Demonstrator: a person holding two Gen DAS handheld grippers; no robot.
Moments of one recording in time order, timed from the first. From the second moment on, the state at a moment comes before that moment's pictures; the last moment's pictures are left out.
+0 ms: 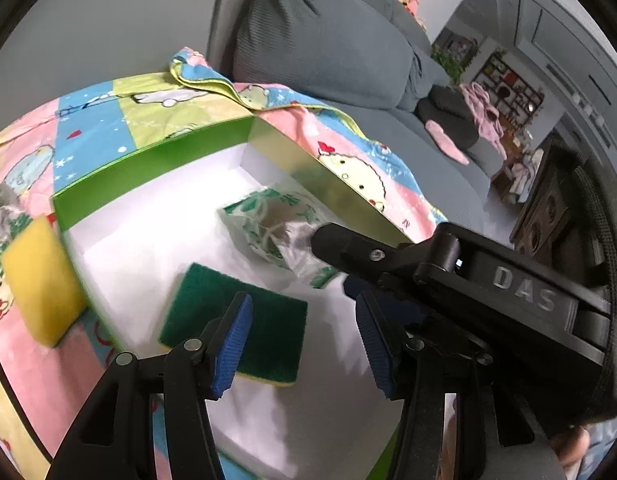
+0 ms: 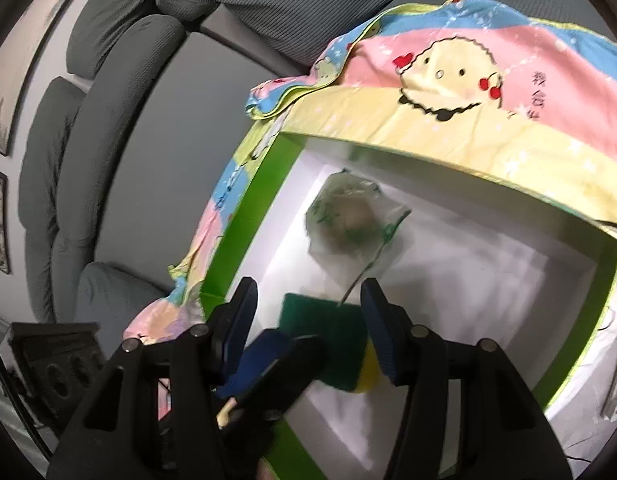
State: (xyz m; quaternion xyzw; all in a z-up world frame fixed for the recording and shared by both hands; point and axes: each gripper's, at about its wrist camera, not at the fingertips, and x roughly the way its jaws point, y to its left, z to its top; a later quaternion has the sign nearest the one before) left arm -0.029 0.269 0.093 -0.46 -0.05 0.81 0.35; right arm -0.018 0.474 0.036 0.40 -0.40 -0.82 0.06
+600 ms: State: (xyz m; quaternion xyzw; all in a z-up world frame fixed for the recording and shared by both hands) left arm -0.015 0.081 0.095 -0.41 -0.19 0.87 0.19; right arm -0.012 0.425 0.062 0.38 -0.35 -0.85 0.08
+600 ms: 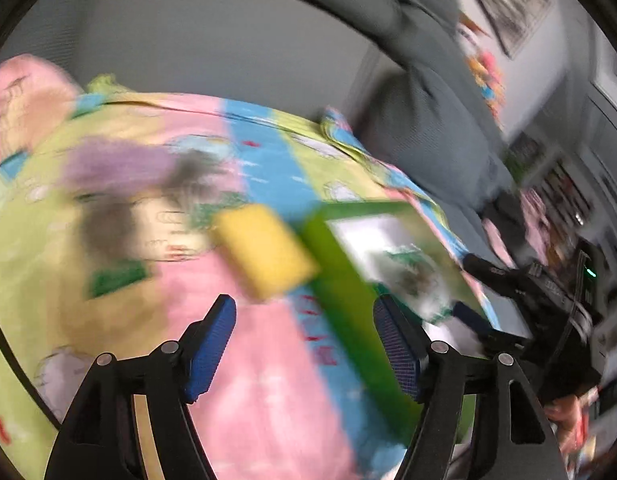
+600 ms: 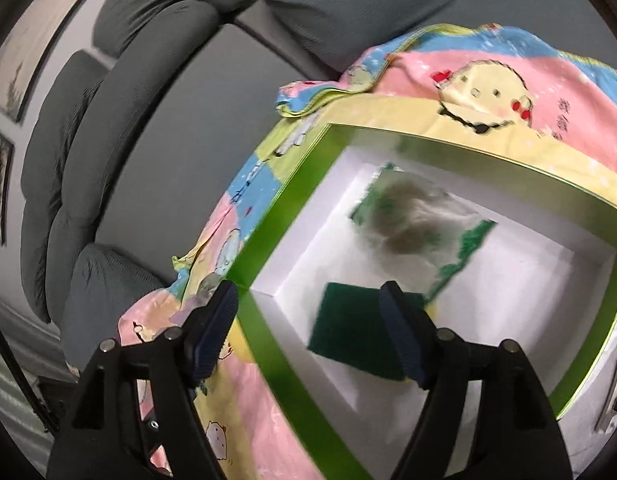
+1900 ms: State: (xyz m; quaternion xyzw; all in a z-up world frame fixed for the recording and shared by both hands) left arm 0.015 -0.122 0.048 -0.42 -0.35 0.84 -0.07; right arm -0.088 0.089 0.016 0.48 0.03 -0.85 0.22
